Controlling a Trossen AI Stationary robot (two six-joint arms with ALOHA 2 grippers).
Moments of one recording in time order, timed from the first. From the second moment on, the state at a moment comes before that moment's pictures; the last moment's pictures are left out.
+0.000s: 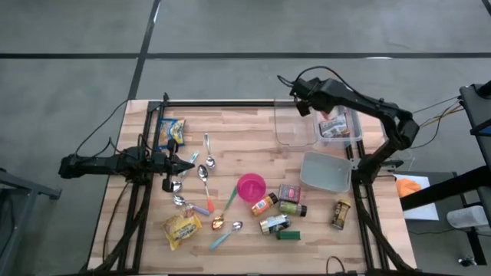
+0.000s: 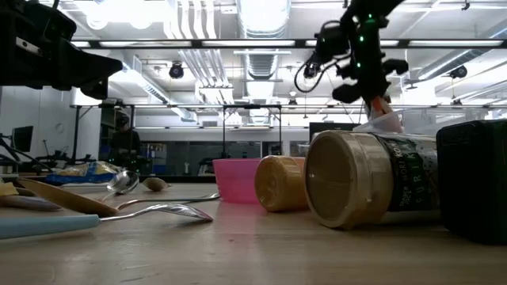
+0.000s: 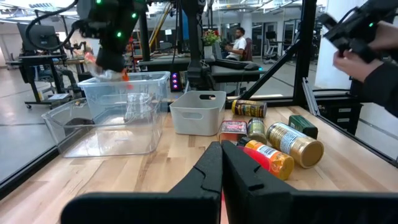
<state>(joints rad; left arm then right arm) -0.03 0.02 0.00 0.02 -0.01 0.05 -0.64 1.59 1.36 -1.19 0.72 0.59</state>
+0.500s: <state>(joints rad) -0.03 0.02 0.00 0.02 -0.01 0.05 -0.73 1.59 1.26 -1.03 0.59 0.50</state>
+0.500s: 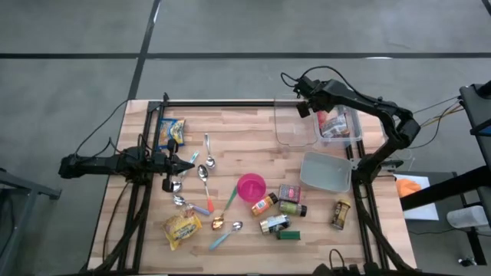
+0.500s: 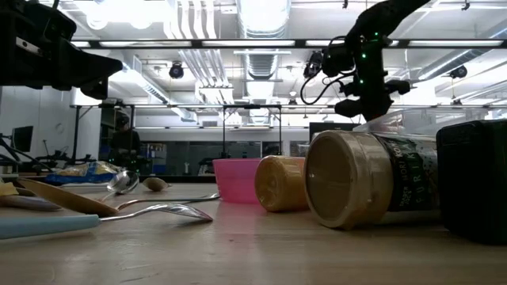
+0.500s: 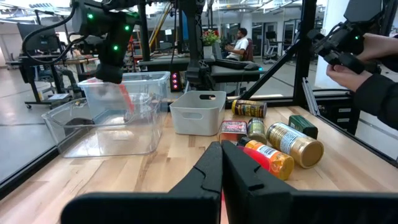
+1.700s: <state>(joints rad) -0.03 0.02 0.00 0.02 -0.01 0.05 -0.50 1.32 1.33 -1.03 0.53 0.53</state>
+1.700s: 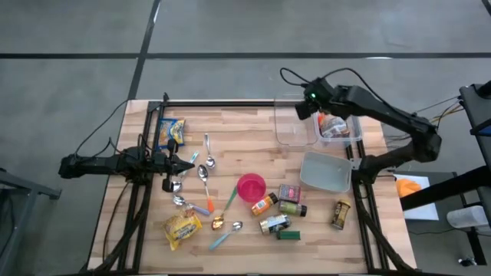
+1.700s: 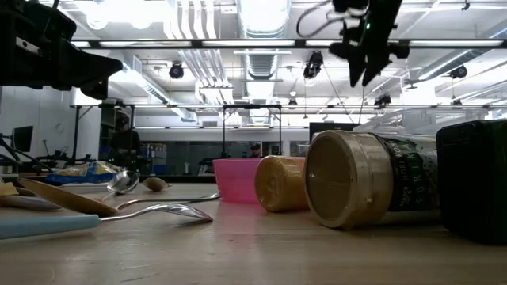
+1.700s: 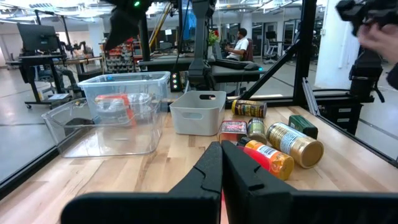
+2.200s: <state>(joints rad) -0.03 0.02 0.00 0.02 -0.01 0.05 -0.09 1.27 1.27 -0.70 0.43 0.42</state>
